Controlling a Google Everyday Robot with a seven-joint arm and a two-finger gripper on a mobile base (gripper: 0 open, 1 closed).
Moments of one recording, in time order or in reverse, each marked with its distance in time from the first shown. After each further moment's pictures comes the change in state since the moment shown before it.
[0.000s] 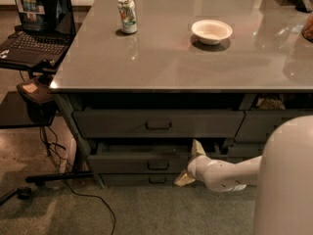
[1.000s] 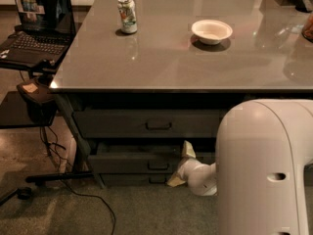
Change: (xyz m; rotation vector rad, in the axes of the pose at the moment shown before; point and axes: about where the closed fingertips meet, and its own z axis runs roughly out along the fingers) arm -0.017 0.020 0.035 0.061 0.023 -0.083
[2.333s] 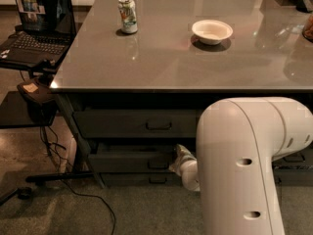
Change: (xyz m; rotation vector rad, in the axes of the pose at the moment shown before) arm -0.001 -0.013 0.037 0.061 0.019 -0.042
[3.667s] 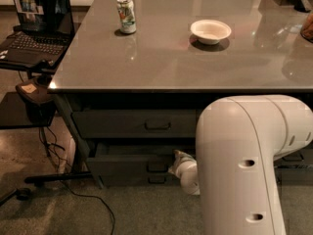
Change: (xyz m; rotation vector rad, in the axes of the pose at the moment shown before) arm -0.007 0.006 -0.012 0.013 -0.007 -0.019
